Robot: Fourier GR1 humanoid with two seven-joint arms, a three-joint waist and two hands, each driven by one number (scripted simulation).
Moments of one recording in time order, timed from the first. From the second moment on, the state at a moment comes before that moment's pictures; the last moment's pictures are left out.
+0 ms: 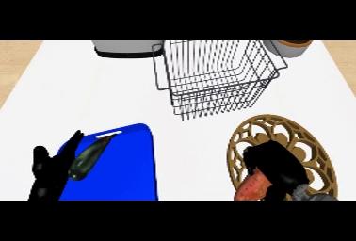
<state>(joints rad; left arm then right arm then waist) 0.14 0.27 -0.04 -1.47 0.12 0.04 0.23 -0.05 -0.41 0.43 -1.66 1.01 0.37 0.09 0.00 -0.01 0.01</state>
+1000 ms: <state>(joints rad) 0.13 0.28 -0.02 -1.48 0.11 0.03 0.26 -0.30 -0.01 0.89 -1.92 1.00 -0.24 0.90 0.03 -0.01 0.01</state>
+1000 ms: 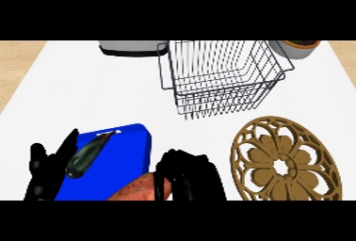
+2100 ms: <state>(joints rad) 0.13 0.25 -0.03 -1.48 0.08 0.04 0.27 -1.06 0.00 0.35 -1.61 0.84 -0.16 1.11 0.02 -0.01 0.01</state>
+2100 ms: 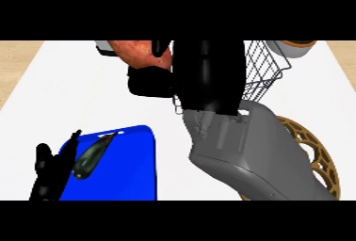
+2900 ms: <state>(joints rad) 0.13 0.24 -0.01 -1.48 0.07 0.02 0.26 -1.02 0.00 0.13 -1.27 0.68 -0.33 0.84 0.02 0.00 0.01</state>
